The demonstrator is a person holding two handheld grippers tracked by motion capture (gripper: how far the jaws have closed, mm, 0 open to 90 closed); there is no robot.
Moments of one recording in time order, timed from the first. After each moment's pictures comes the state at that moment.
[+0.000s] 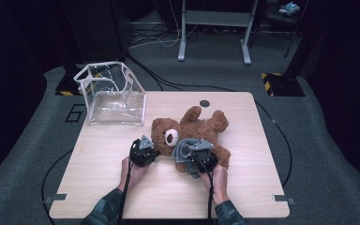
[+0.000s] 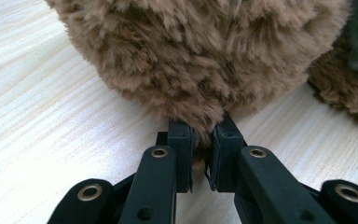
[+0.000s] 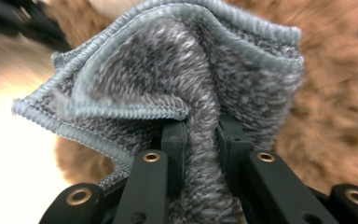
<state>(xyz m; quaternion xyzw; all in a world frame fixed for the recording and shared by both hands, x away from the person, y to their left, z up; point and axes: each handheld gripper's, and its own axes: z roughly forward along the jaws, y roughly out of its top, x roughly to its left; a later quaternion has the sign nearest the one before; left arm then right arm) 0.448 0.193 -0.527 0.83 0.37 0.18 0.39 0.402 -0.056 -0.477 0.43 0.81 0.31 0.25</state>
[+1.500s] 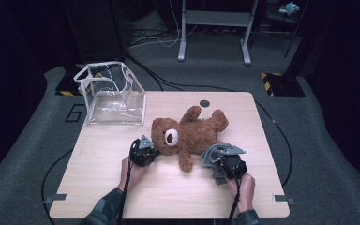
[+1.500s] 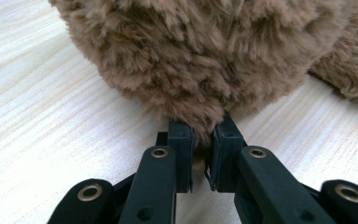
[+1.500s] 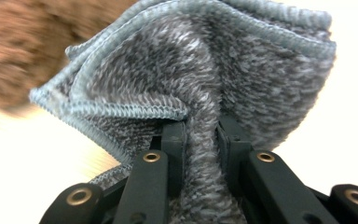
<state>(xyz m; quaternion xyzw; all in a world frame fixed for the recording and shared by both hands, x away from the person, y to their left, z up) 0.449 0.194 -0.527 0.83 0.37 0.18 0.39 0.382 -0.146 -0.482 0.52 0.77 0.28 0.26</state>
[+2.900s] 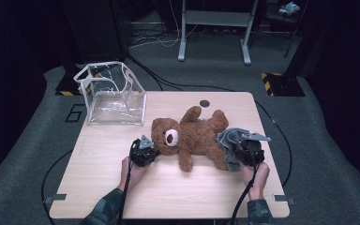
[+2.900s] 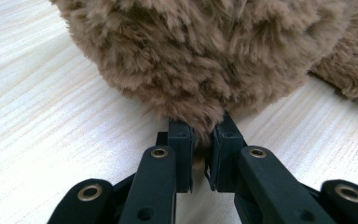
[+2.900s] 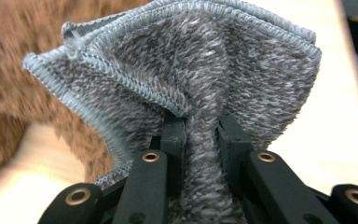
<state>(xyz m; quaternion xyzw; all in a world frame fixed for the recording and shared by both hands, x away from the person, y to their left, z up) 0.448 0.193 -0.527 0.82 0.37 0.18 0.39 0.410 -0.194 -0.450 0.56 0.72 0.32 0.25</state>
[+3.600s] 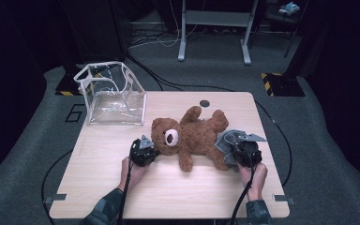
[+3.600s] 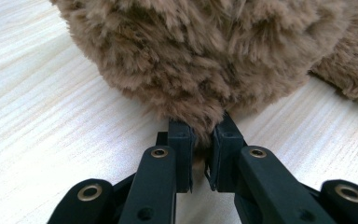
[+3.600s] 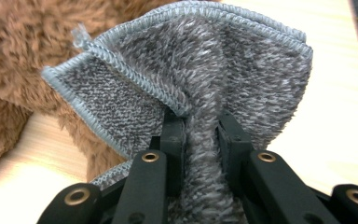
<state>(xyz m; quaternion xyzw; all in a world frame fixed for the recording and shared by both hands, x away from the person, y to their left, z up) 0.448 0.193 -0.527 0.82 0.37 0.18 0.39 0.410 -0.188 -0.454 0.56 0.73 0.32 0.25</state>
